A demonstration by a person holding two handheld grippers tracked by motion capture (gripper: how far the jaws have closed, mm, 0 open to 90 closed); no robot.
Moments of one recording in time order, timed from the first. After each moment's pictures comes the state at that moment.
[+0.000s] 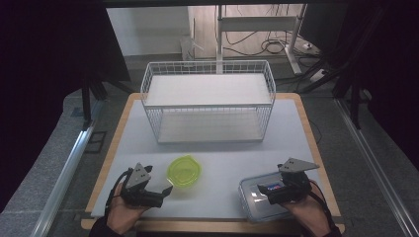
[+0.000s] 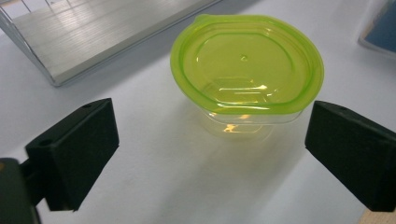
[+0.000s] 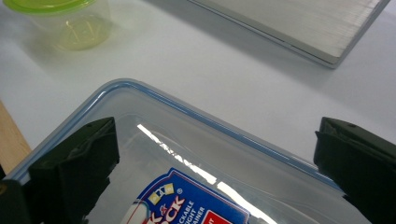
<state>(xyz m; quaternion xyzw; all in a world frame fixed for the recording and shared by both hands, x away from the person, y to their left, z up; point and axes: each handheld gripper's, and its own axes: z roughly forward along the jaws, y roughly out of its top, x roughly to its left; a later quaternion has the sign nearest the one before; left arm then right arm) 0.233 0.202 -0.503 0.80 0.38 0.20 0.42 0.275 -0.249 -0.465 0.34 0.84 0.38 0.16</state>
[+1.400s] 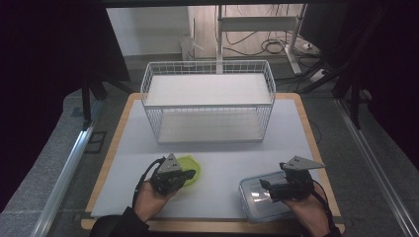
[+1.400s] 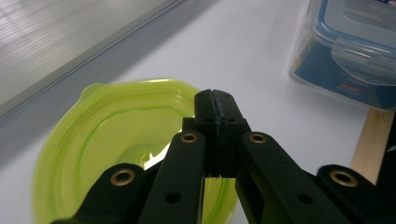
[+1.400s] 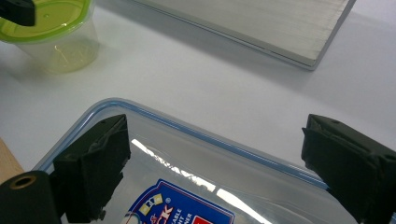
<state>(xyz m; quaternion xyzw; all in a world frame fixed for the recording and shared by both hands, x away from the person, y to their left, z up) 0.269 0.130 -0.485 0.84 0.32 0.12 0.43 0.274 -0.253 -0.460 0.38 0.82 0.40 0.17</state>
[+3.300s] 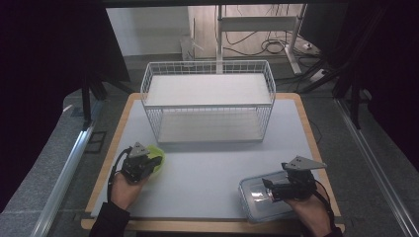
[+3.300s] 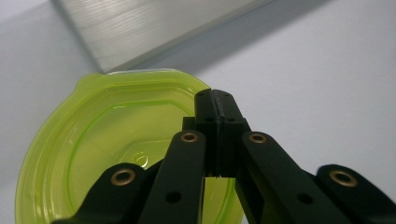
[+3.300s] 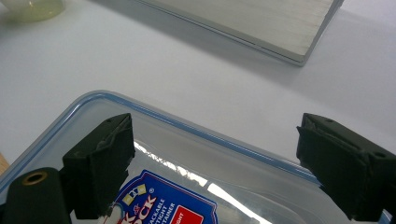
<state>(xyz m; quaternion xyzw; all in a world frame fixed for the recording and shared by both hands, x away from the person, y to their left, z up) 0.296 0.220 -0.497 0.79 0.45 0.18 0.38 0.275 -0.259 -0.460 0.38 0.82 0.39 0.18</state>
